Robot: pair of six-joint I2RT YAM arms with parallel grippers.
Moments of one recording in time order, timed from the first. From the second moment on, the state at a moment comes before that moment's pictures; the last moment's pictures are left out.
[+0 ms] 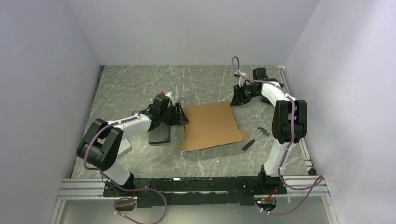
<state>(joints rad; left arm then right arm) -0.50 1.57 0.79 0.04 0.27 -0.66 0.03 1.87 1.35 -0.64 -0.70 -0.36</state>
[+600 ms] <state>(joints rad) -0.45 1.54 0.87 0.03 0.37 -0.60 0.14 1.37 1.13 -0.60 -0.80 -0.62</state>
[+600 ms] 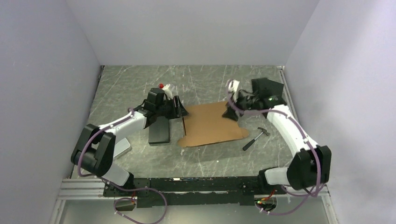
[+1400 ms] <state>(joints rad) -0.51 0.91 0.59 -0.09 0.38 -0.54 0.33 1.04 0.91 -0.71 -0.74 -1.02</state>
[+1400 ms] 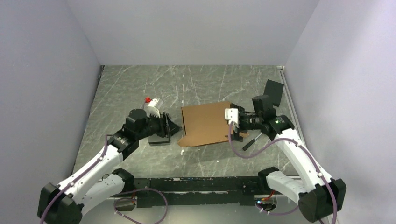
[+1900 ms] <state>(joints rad) -0.54 0.94 0.48 -0.09 0.27 -0.67 0.43 1.04 0.72 -0.66 -0.77 -1.05</state>
